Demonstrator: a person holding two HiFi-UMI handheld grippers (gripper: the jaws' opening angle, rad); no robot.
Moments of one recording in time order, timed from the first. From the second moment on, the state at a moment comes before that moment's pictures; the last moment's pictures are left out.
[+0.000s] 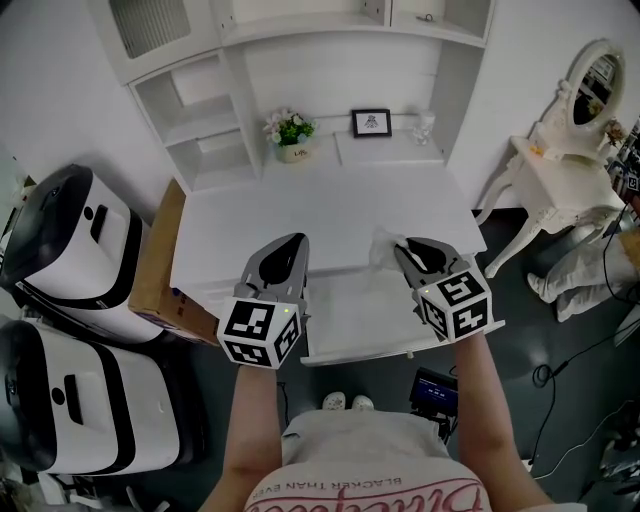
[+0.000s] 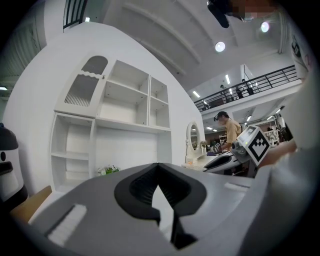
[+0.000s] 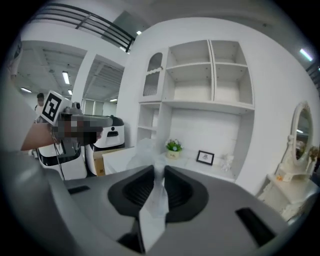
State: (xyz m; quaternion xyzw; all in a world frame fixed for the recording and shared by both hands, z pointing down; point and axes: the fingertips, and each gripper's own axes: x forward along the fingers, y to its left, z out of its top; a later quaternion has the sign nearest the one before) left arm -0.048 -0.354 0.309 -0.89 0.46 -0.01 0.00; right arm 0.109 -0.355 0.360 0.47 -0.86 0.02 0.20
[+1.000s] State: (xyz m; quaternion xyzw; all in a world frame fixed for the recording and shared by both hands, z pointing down) left arm -0.052 -0.334 0.205 -0.87 0.48 0.06 0.13; right arm 0.130 -0.307 0.216 0.56 -0.82 -0.12 0.07
